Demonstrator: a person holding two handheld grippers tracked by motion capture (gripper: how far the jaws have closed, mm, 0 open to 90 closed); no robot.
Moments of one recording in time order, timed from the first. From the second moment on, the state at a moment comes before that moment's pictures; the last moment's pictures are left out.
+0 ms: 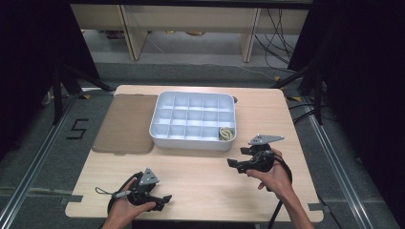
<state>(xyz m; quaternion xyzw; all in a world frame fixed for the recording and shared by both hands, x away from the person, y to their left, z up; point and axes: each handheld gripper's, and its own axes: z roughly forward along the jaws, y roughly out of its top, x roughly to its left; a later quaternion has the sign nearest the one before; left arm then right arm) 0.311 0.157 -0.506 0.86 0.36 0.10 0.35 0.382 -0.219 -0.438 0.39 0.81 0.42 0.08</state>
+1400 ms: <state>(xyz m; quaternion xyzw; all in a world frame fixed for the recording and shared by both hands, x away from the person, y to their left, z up) 0.311 0.157 -0.503 0.86 0.35 0.11 0.35 0.328 -0.229 -0.471 0.39 0.81 0.43 0.06</state>
